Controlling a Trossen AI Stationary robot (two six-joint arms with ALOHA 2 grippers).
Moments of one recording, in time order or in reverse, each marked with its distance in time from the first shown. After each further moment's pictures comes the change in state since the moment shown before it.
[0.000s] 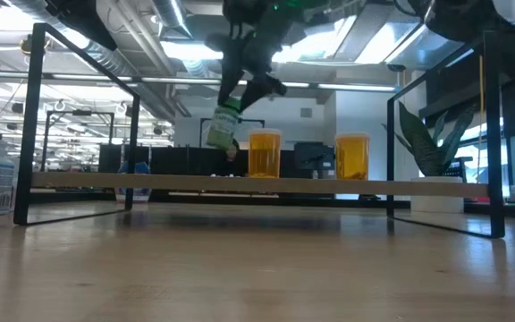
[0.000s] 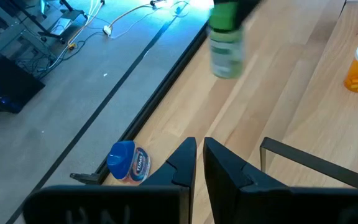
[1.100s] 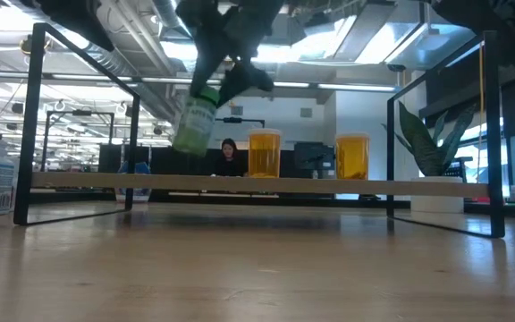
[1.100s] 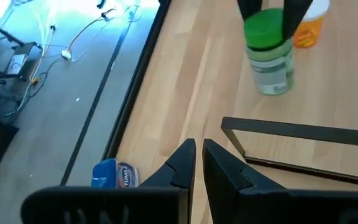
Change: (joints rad) left arm 0.000 0.000 0.000 -0.009 0.179 0.245; right arm 0.212 -0.007 -0.103 0.059 -0.056 0.080
